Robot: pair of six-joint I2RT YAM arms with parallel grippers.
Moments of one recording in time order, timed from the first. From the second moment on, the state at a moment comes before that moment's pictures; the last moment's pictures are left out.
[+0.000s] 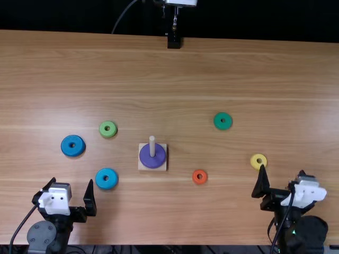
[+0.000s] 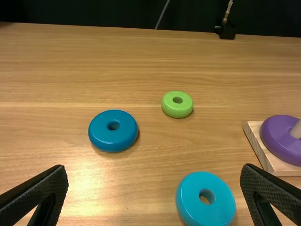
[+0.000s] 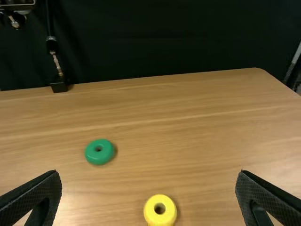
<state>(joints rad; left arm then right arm) -0.08 0.01 0.11 -0.41 0.00 -0.10 -0.04 0.27 0.34 -0.27 0.06 0.03</state>
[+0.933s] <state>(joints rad) -0.08 0.01 0.11 -0.41 0.00 -0.10 -0.05 0.01 0.05 -0.14 0.04 0.02</state>
